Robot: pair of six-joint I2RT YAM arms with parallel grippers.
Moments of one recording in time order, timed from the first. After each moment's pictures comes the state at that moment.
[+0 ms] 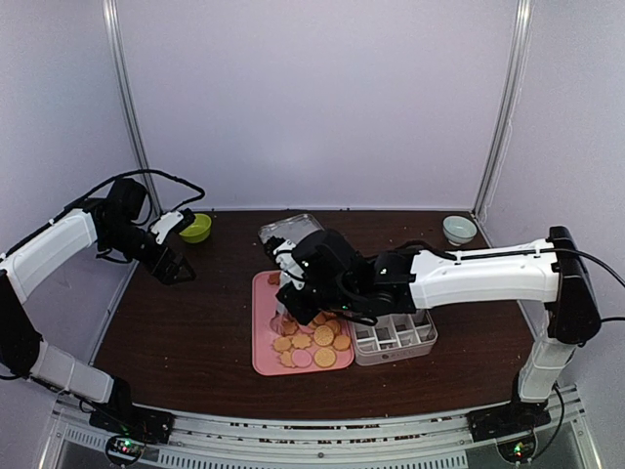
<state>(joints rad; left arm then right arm) -0.14 1.33 1.14 -0.89 0.40 0.48 1.18 1.79 1.41 -0.26 0.28 0.16</state>
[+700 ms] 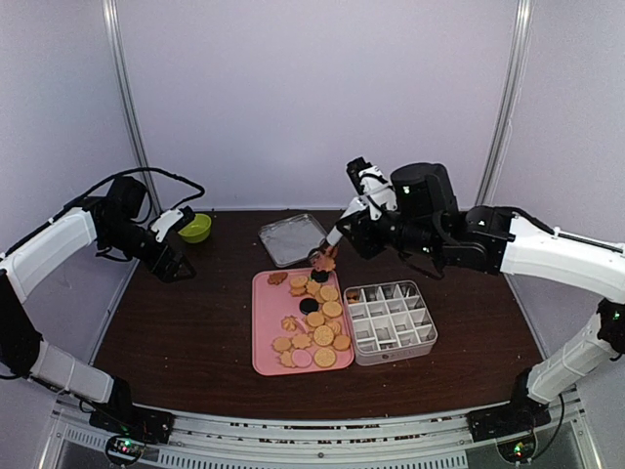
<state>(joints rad) -0.14 1.33 1.15 -0.89 0.40 0.48 0.99 1.42 1.30 -0.27 0.30 0.16</state>
